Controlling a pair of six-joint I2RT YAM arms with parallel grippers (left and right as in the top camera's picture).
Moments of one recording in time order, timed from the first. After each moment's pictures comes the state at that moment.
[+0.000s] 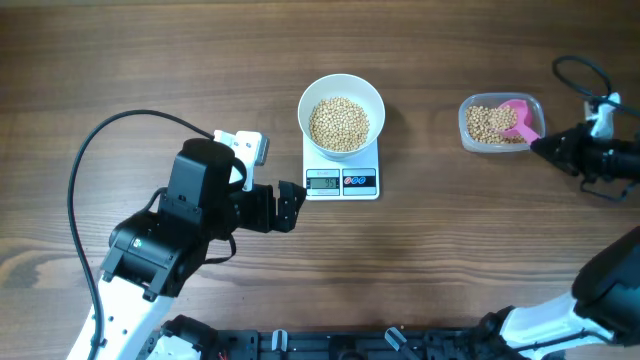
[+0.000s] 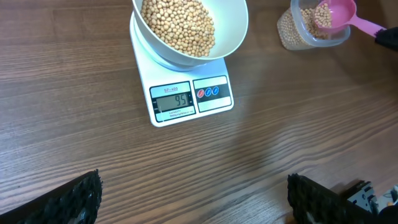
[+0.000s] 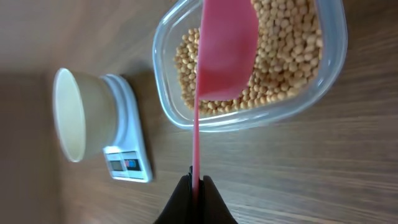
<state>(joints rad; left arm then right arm) -0.42 0.99 1.02 -0.88 0.23 -0.33 -0.65 1.77 1.31 -1.07 -0.80 -0.24</state>
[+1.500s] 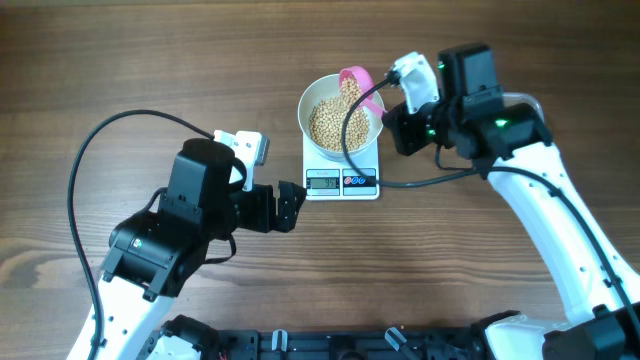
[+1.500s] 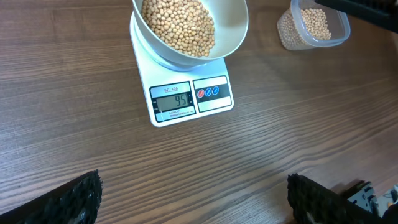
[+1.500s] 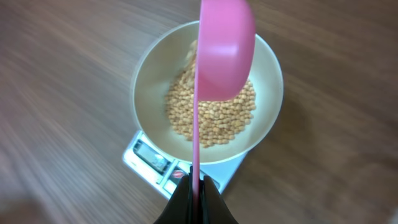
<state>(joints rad) -0.42 0.99 1.02 -0.88 0.23 -0.33 0.32 1.49 1.31 -0.74 -0.29 -0.13</state>
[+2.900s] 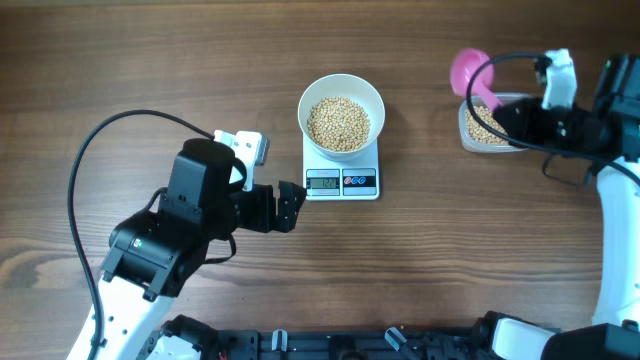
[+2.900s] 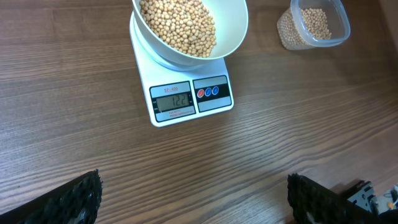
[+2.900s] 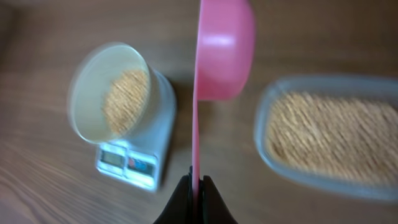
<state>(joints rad) -0.42 0.99 1.02 -0.88 0.23 -0.33 -0.30 1.41 1.31 -0.96 -0.58 -0.23</state>
